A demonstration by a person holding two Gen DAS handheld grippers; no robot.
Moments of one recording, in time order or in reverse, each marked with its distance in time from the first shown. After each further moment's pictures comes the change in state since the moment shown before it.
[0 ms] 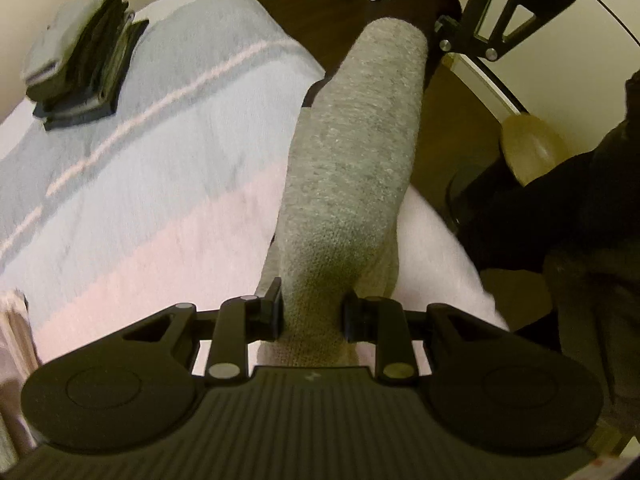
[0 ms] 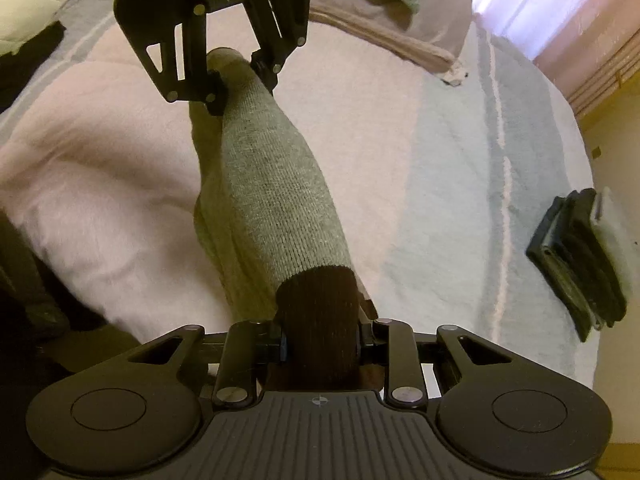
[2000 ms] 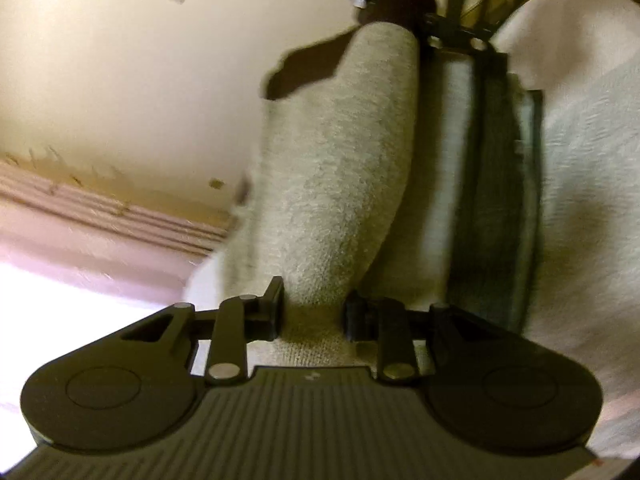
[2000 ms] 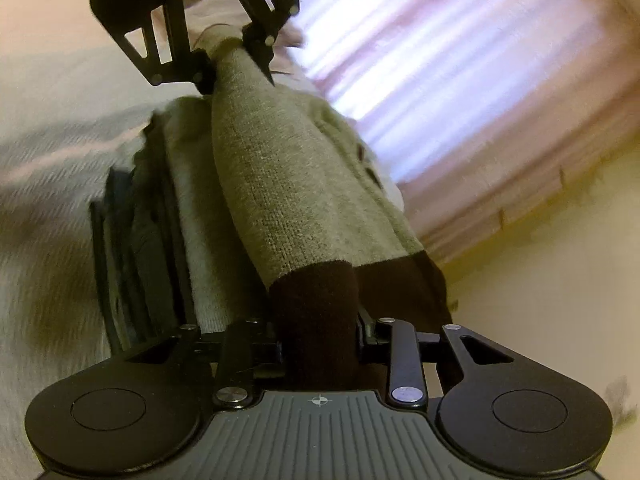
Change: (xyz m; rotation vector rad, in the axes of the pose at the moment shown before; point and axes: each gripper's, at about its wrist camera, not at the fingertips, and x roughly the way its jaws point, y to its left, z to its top) left arm 0.247 0.431 0.426 -0.048 0.082 0.896; right arm 0.178 -0.648 -0.150 -0.293 -0.470 -0.380
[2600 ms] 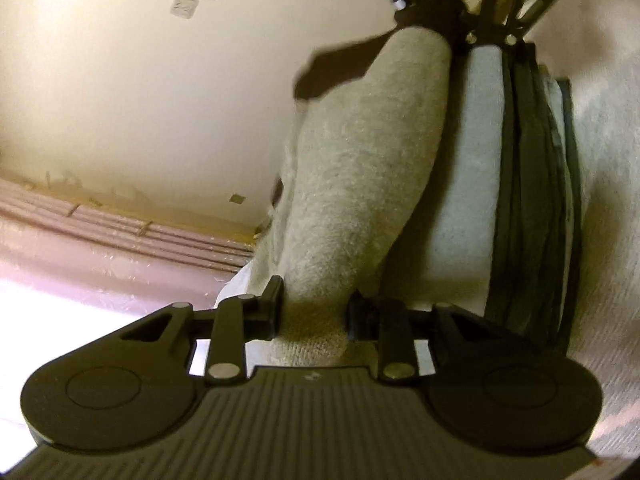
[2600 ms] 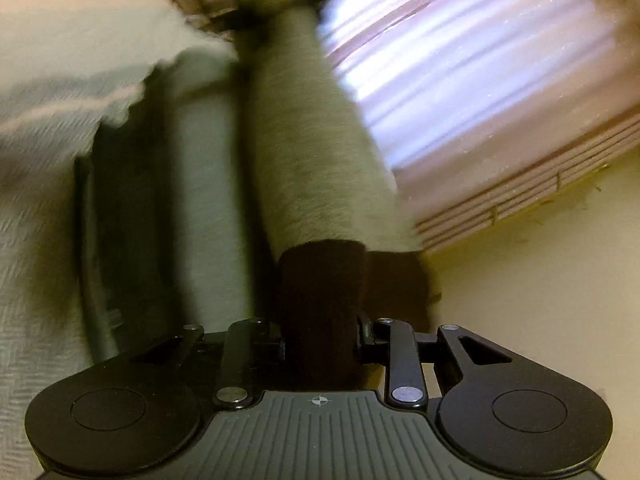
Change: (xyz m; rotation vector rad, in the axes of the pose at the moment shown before) left arm 0.014 0.001 -0.002 0.038 -0.015 0.039; right arm -0.011 0.013 -0.004 -0.143 0.050 -0.085
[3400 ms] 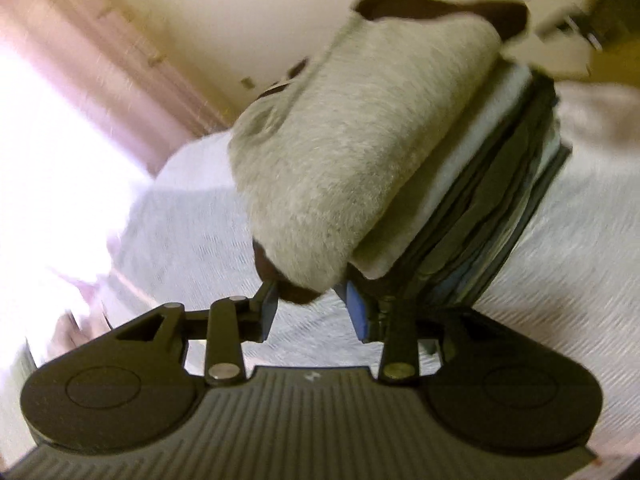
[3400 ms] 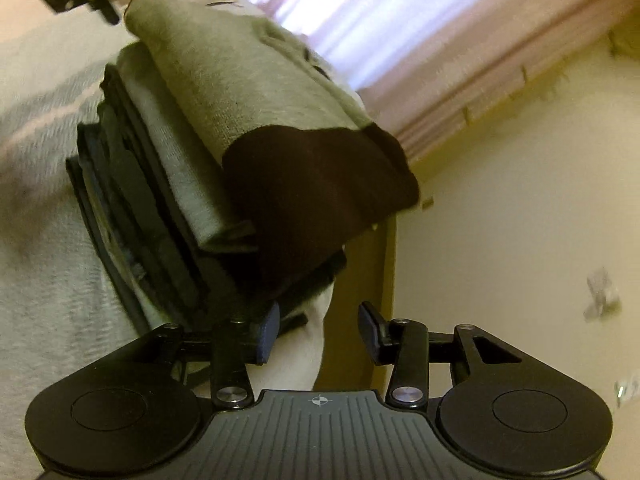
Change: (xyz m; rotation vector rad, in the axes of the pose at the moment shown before) left arm -0.081 -0.007 -0.060 -0.663 0.218 -0.122; right arm -0.083 -0.059 -0.031 0.293 0.233 0.021
